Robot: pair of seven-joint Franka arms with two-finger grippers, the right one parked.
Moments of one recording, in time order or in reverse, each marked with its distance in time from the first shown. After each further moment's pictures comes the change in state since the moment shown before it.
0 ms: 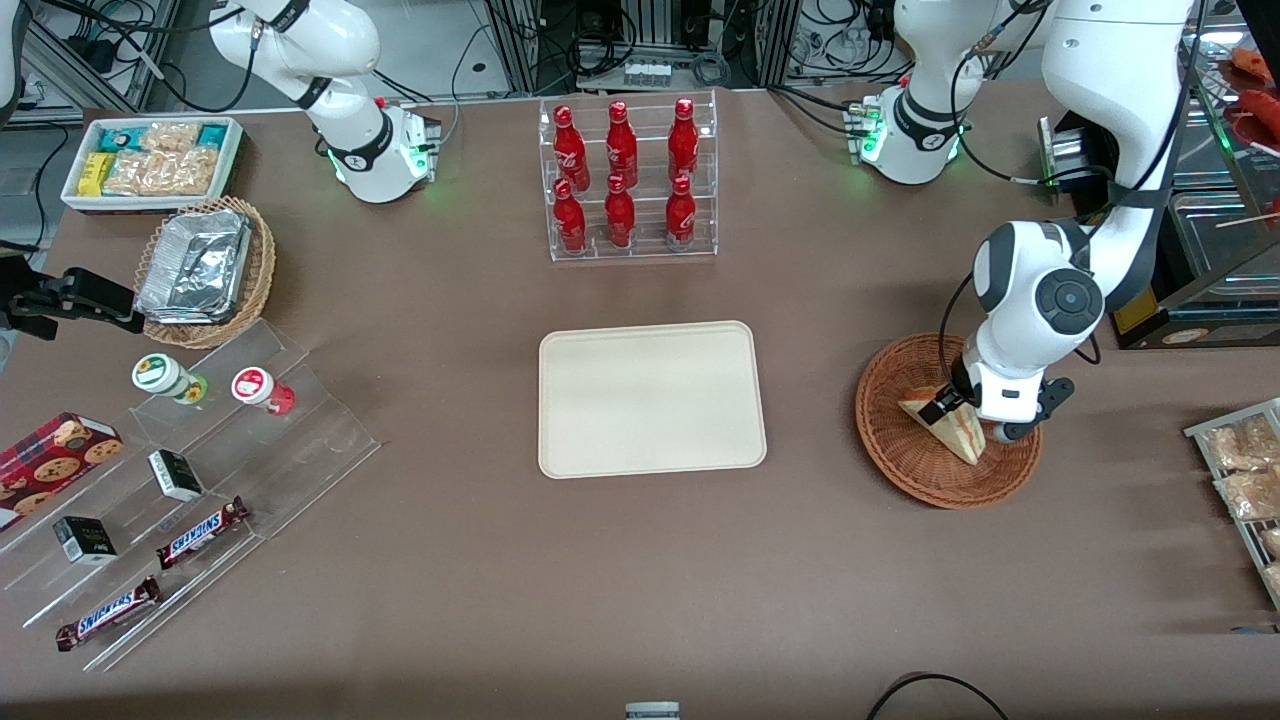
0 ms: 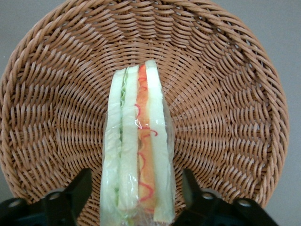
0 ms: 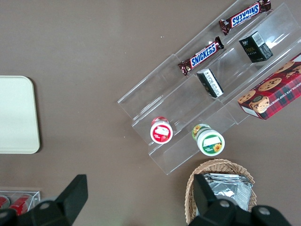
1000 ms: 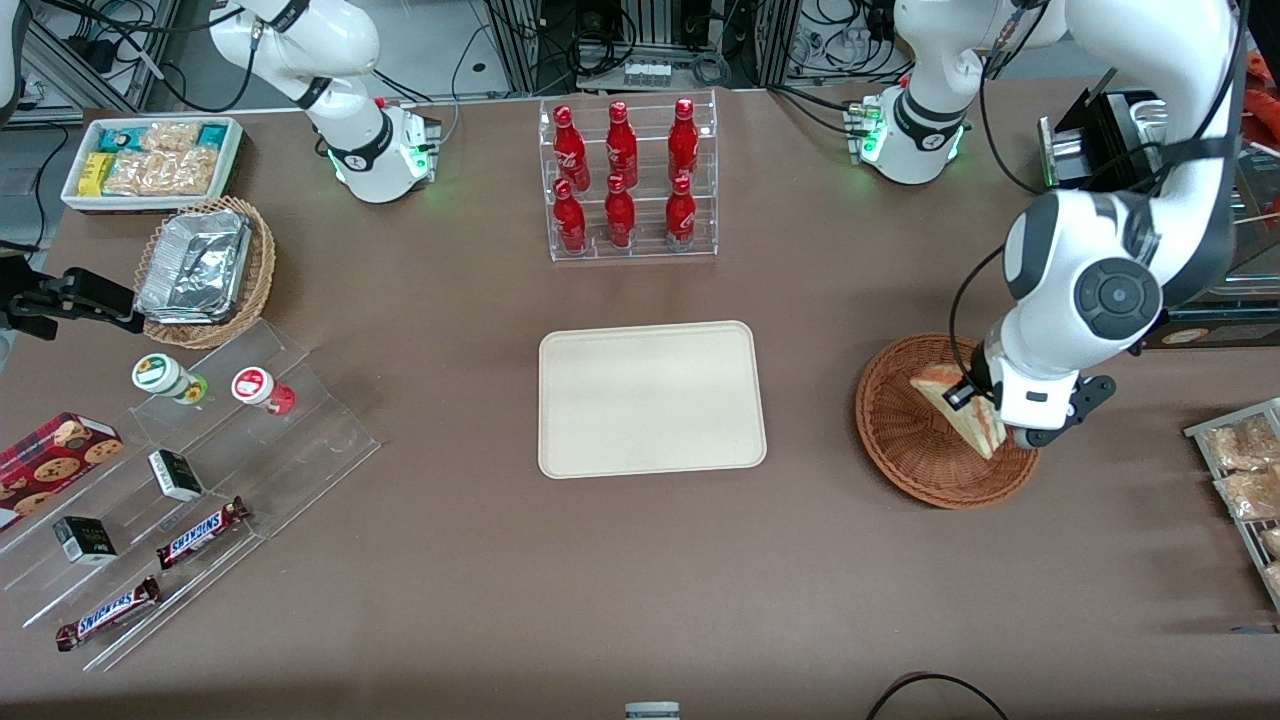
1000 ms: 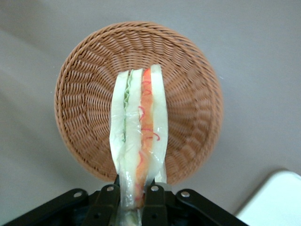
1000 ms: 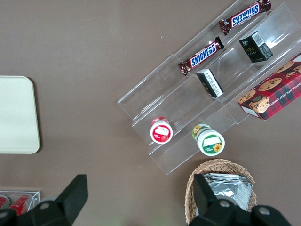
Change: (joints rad) arm -0.002 -0.066 -0.091 0.374 0.037 -0.574 -0.007
